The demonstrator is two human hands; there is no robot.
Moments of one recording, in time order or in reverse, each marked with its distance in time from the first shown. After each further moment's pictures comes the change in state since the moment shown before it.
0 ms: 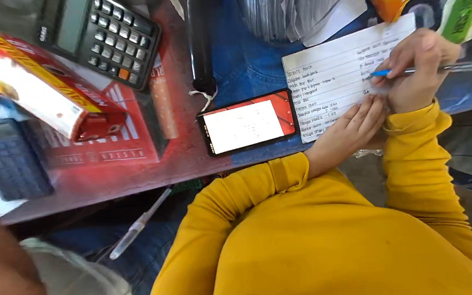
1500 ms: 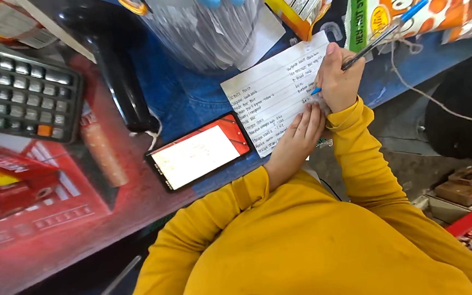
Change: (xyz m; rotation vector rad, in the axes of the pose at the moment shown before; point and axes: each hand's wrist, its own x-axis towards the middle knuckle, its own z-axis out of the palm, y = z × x) left_hand -0.005 0.002 0.007 -0.052 0.096 -0.048; right_hand 0.005 -0.015 0.014 -0.294 0.269 0.246
